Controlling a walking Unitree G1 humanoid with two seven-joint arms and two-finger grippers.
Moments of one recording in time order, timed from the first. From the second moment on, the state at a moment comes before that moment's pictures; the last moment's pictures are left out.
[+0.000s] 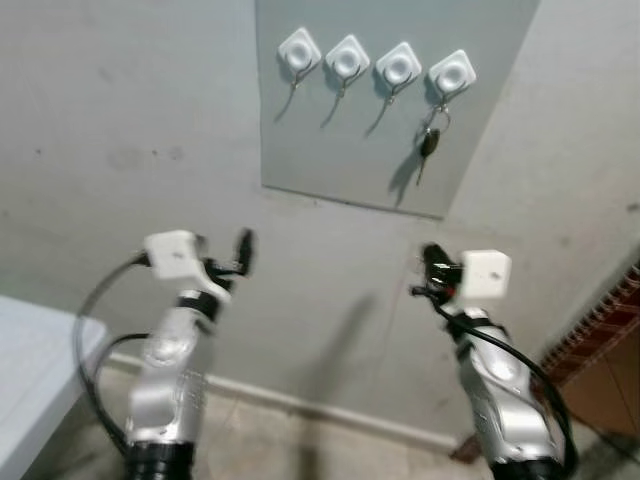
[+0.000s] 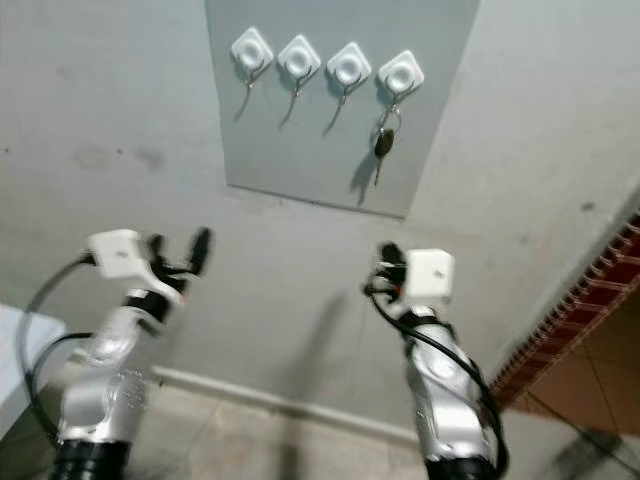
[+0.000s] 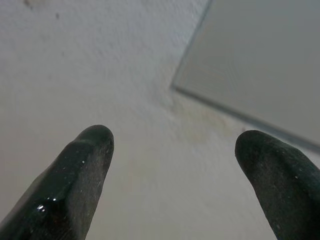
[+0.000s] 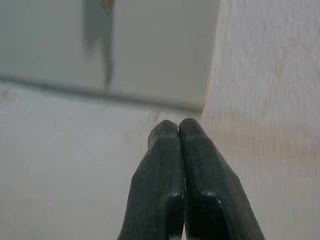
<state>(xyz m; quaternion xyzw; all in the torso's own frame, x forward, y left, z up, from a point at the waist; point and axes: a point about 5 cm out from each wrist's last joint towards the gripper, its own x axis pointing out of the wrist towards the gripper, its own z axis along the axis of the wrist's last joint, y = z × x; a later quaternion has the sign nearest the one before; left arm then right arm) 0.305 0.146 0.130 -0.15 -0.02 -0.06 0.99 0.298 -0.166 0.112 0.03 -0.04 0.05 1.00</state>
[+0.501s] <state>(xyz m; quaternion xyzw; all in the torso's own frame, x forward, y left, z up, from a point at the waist) 0.303 0.129 0.144 -0.10 -0.04 -0.14 0.98 0.301 -0.152 0.117 0.03 -0.05 0.10 0.99</state>
